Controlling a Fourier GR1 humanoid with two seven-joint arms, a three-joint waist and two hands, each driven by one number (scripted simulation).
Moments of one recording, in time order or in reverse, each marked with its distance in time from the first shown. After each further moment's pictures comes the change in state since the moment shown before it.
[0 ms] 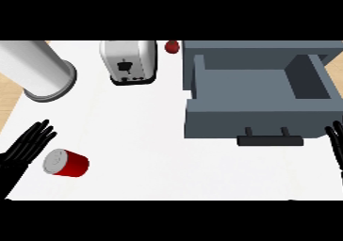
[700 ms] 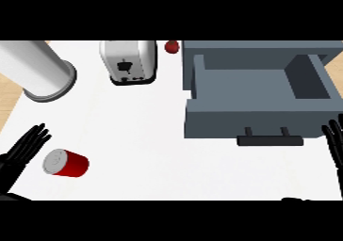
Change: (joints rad) left arm -0.075 0.088 0.029 0.346 -0.194 0.027 -0.290; right arm -0.015 0.024 -0.002 0.013 0.022 0.010 -0.001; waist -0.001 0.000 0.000
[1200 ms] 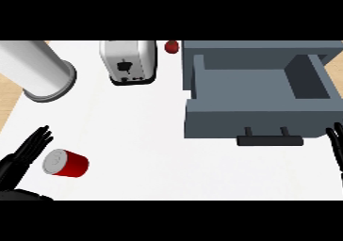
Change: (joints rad) left arm -0.063 0.055 -0.048 0.231 -0.084 0.087 -0.144; right arm 0.020 0.011 -0.012 -0.027 -0.005 0.013 -0.006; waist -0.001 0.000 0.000
